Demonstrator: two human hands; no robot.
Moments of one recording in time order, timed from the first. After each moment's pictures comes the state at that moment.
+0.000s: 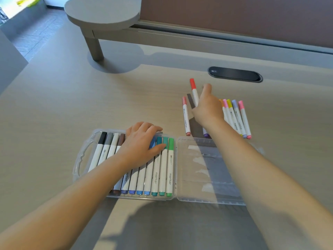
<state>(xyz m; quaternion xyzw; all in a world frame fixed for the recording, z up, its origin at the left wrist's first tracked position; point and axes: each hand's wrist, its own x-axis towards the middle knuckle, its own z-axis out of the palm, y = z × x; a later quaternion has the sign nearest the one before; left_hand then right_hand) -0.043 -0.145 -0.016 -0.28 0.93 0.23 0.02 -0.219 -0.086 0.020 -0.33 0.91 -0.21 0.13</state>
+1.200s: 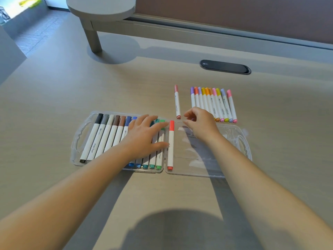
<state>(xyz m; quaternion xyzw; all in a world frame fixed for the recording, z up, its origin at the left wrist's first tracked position) -0.037 -0.102 -0.015 -0.26 0.94 0.19 0.07 -0.190 -0.013 -0.007 -0.38 0.85 -0.30 0.19</state>
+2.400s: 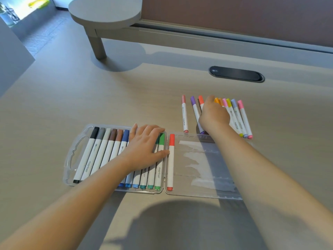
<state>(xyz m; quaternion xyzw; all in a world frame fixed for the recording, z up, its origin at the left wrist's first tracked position) -0.046 -0.127 -0.023 -0.28 0.93 0.25 0.05 -0.231 -0.069 0.006 -0.32 0.94 -0.06 0.11</state>
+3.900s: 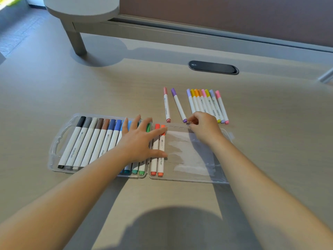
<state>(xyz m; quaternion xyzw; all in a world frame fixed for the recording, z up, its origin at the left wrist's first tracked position) -0.056 -0.104 -0.021 -0.24 0.95 0.13 0.13 -0.215 0.002 -0.004 -0.33 0.89 -0.24 0.19</state>
